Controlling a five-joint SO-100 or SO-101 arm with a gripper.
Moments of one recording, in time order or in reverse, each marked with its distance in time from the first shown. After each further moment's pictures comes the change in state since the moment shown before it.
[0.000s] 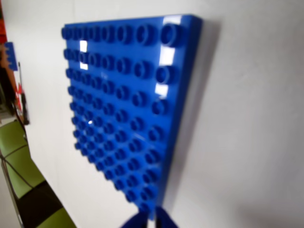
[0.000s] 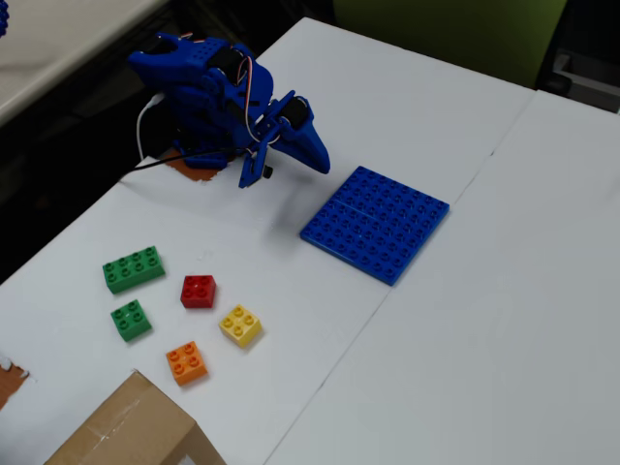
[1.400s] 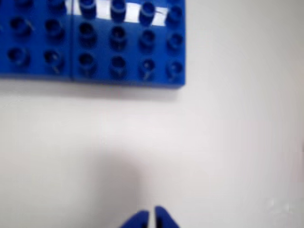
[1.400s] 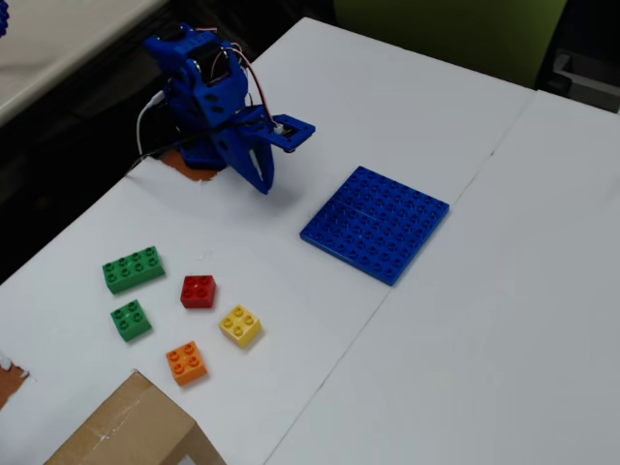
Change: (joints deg) arm 23.4 0.2 -10.8 30.8 -110.1
